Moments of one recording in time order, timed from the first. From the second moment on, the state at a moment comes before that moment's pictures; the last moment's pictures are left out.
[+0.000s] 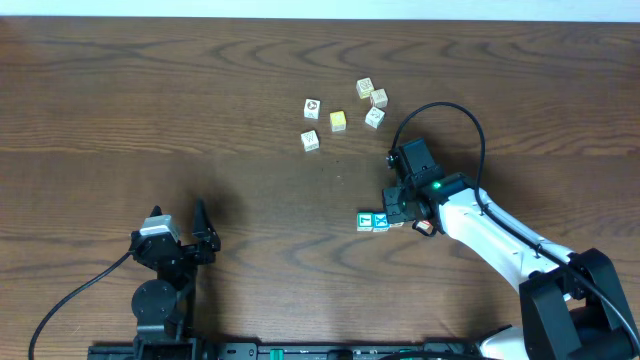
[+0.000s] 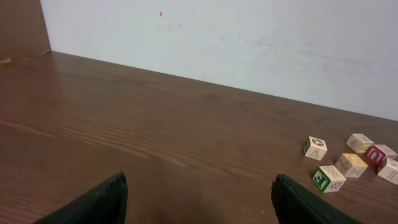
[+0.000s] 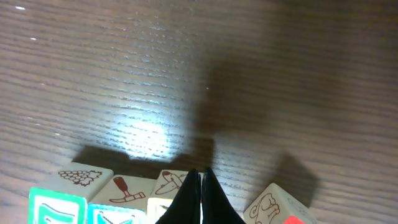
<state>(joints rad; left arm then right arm) 0.00 0.01 0.02 -0.11 -0.08 -0.18 0.44 1.61 0.87 -0.52 0.03 0.28</state>
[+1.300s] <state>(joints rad) 0.00 0.01 0.02 -0.11 -0.08 -0.18 0.44 1.61 0.87 -0.50 -0.01 0.29</state>
